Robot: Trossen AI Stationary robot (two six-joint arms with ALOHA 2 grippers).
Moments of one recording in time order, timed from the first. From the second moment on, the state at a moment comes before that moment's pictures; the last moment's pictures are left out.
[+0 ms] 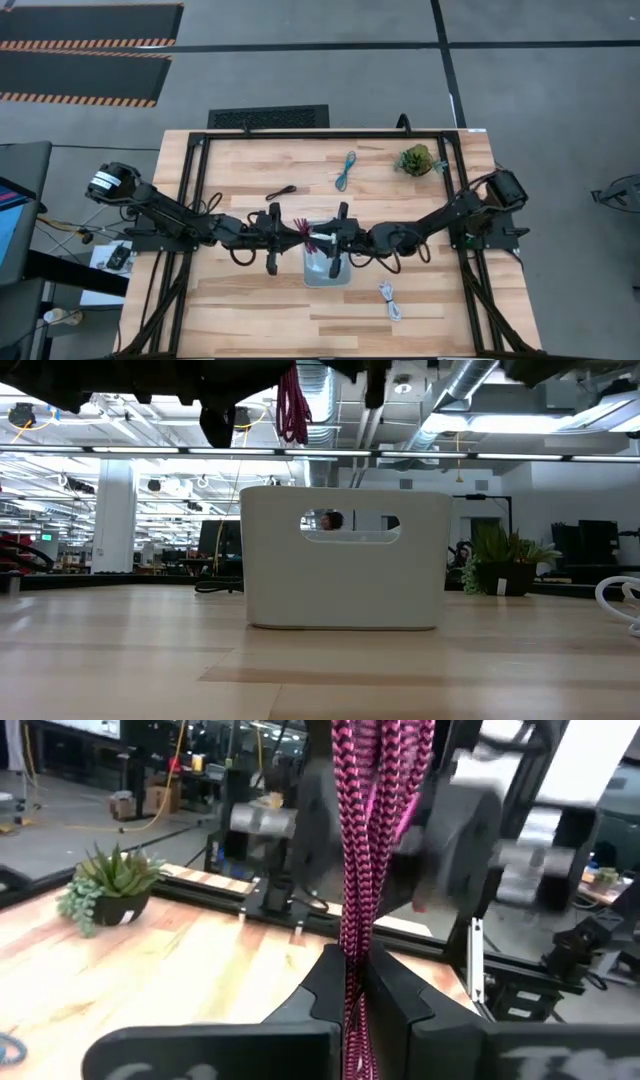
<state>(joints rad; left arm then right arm) -0.31 1.39 0.50 0.91 -0.35 -0.26 0.33 1.72 0.93 0.94 0.47 0.10</state>
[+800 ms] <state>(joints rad) -0.36 1.39 0.93 -0.03 -0.57 -0.16 0.49 1.26 0.94 0.23 0.54 0.24</state>
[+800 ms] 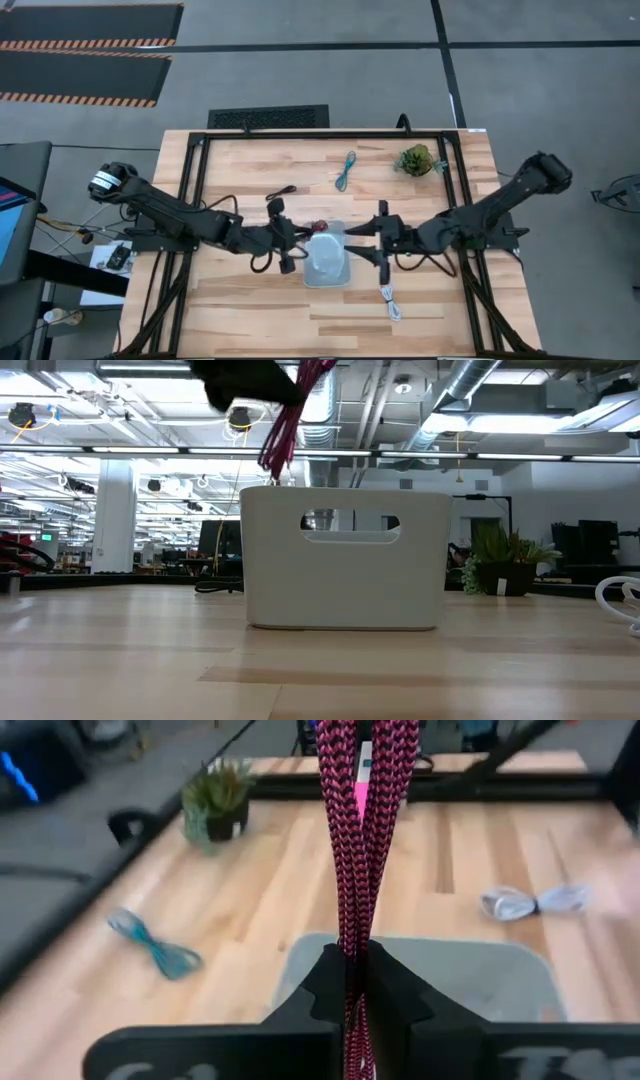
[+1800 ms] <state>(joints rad) -0.37 1.59 0.95 -0.15 -0.49 1.03 0.58 1.22 0.94 0.13 0.62 0.24</state>
